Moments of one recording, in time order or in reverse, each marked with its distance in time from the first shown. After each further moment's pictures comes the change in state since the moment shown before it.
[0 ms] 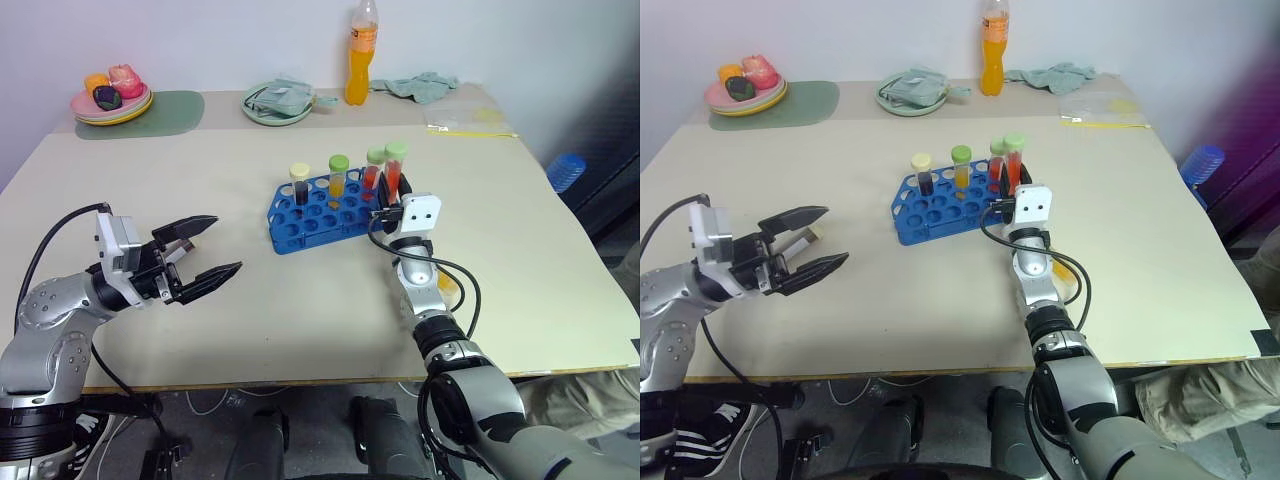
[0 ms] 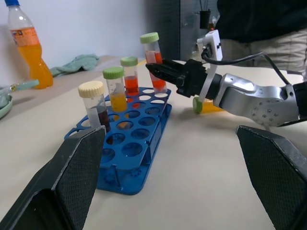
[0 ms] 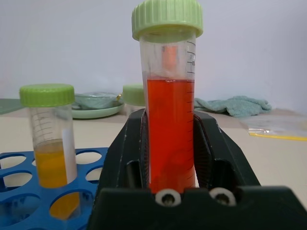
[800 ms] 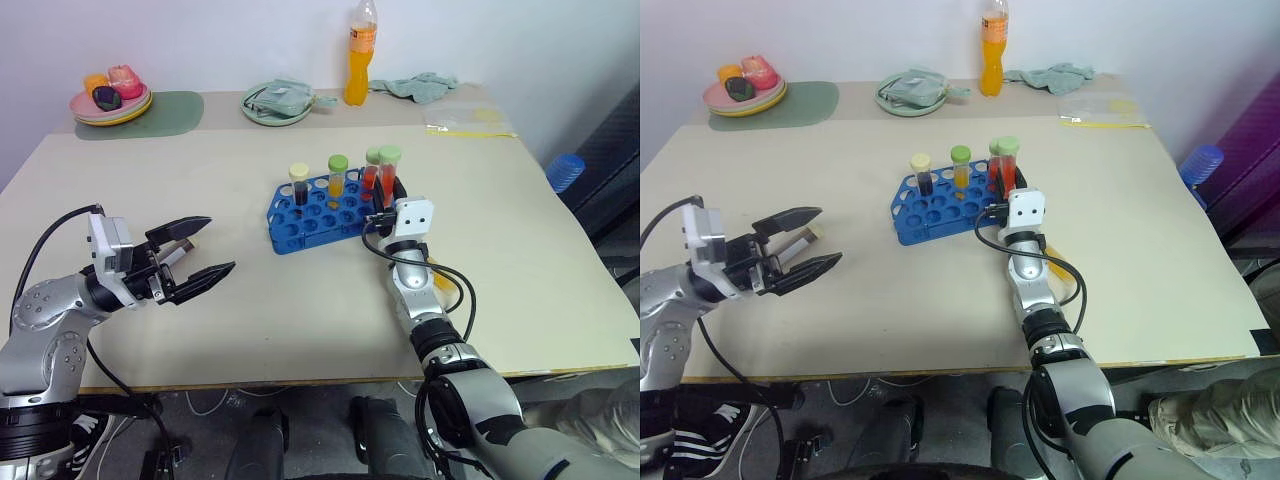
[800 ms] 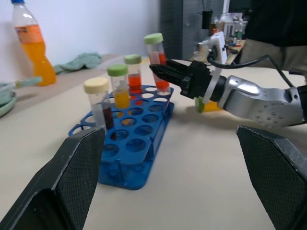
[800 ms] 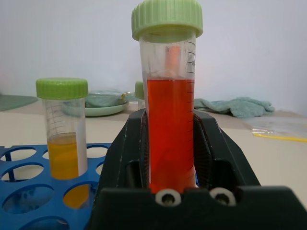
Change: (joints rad) left arm 0.006 0.000 0.023 0.047 0.001 -0.028 -0.053; right arm 0.012 0.019 0.004 0.000 -0.030 -0.010 -0.013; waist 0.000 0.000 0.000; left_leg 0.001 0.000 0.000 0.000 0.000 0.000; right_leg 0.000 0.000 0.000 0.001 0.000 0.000
